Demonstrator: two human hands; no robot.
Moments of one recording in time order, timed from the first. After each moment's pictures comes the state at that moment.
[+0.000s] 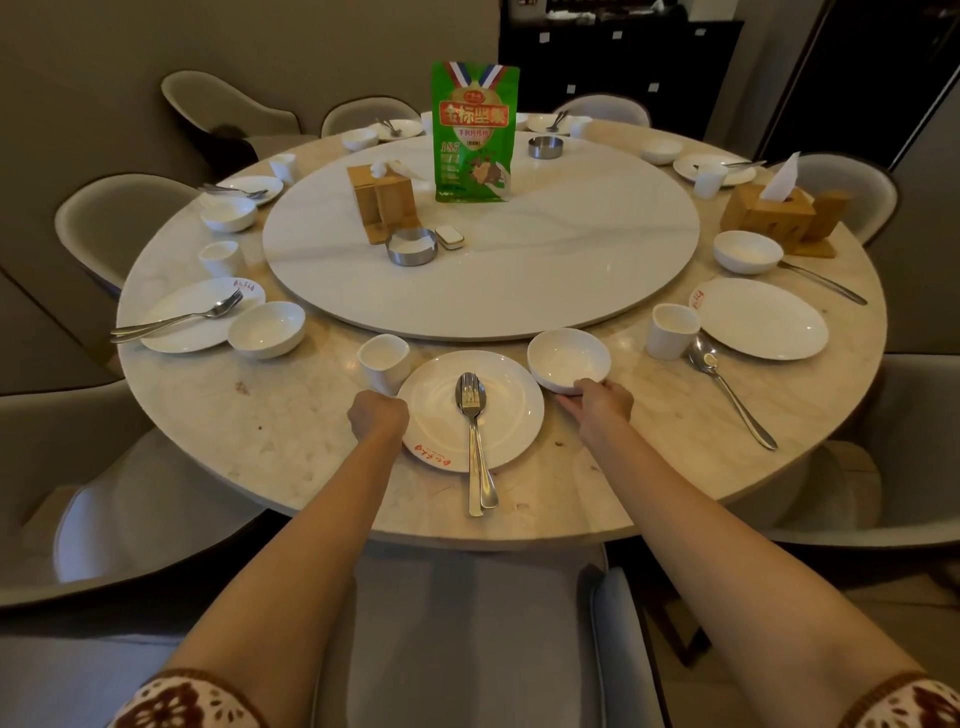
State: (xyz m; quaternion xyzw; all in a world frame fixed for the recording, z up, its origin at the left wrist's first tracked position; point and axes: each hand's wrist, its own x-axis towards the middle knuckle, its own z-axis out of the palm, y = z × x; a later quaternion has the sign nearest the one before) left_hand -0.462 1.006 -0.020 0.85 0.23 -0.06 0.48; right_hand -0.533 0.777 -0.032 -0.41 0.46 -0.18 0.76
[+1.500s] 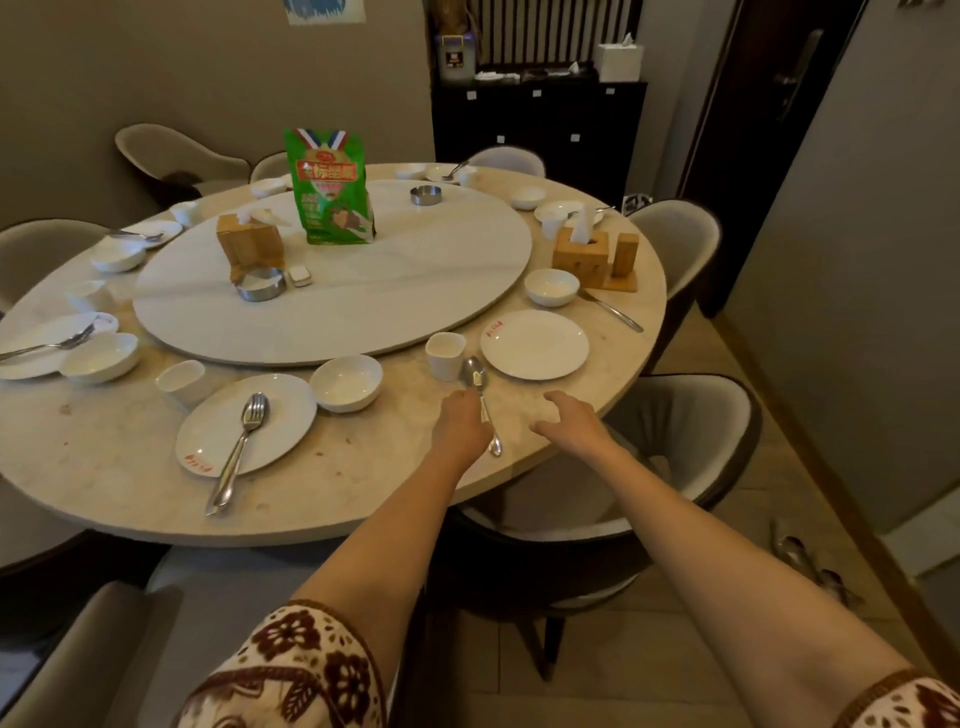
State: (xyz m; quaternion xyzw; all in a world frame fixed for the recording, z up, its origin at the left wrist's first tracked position) left_hand -0.646 0.635 -0.002 0.94 -0.19 -0.06 0.28; right_hand -0.719 0.477 0.012 -0.91 0.20 0.02 0.36
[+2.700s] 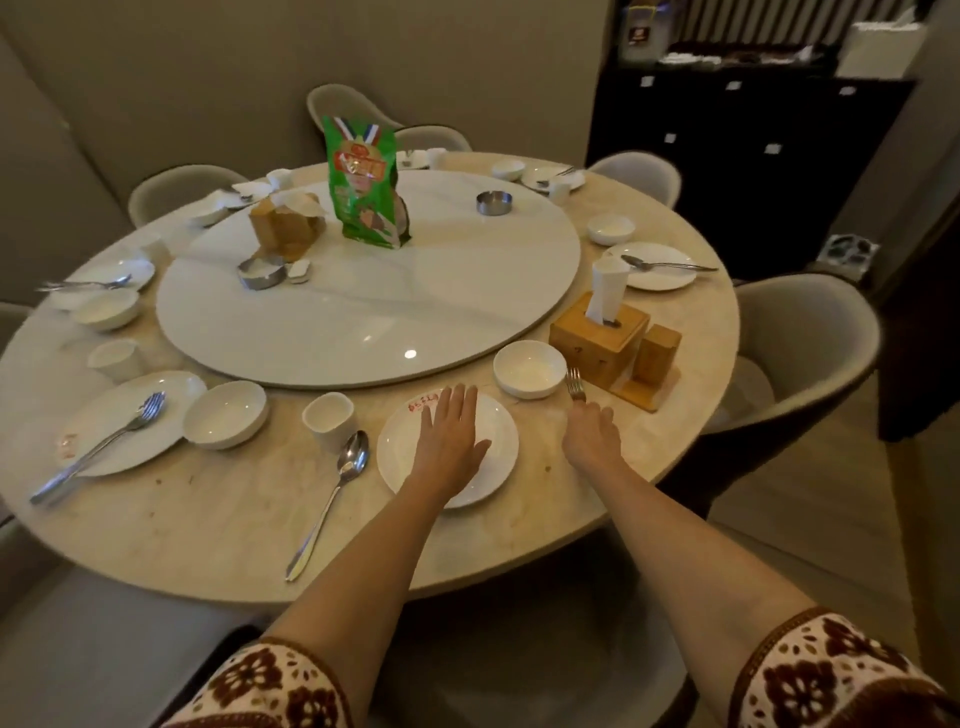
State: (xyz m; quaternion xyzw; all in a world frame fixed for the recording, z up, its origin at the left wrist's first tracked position) left_hand -0.517 0.385 -0.013 0.99 -0.05 0.02 0.08; right_hand -0.473 0.195 -0.023 -0.99 0.07 0.04 0.13
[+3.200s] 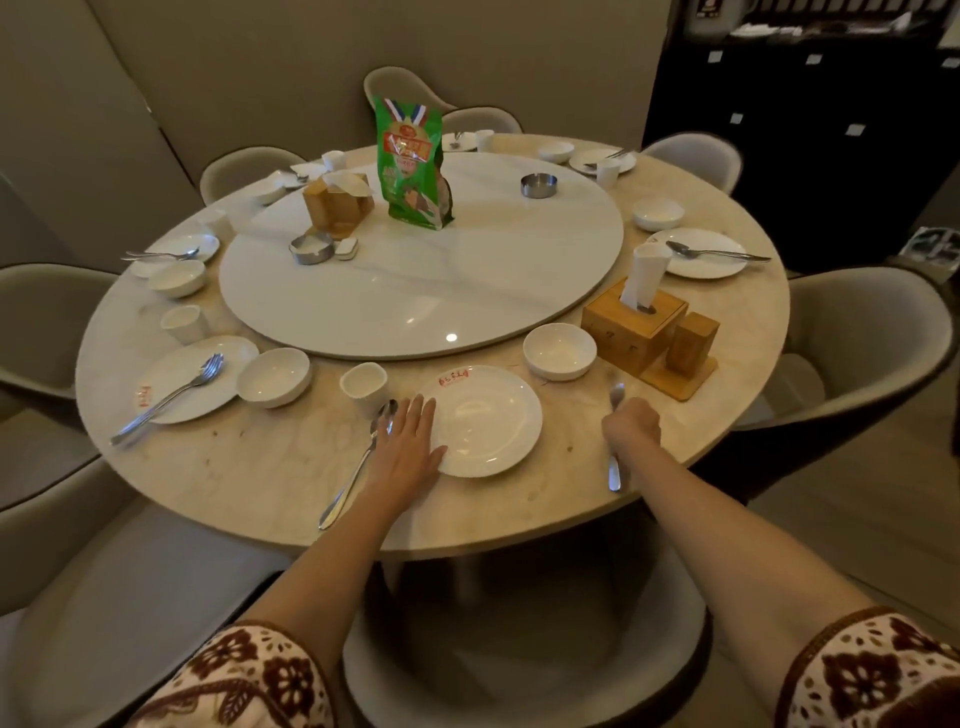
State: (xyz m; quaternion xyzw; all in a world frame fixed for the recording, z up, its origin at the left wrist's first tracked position) left_hand -0.573 0.451 -0.035 1.00 0.04 0.00 0.04; right_hand -0.479 0.172 -0.014 -0.90 0.24 0.09 0.35
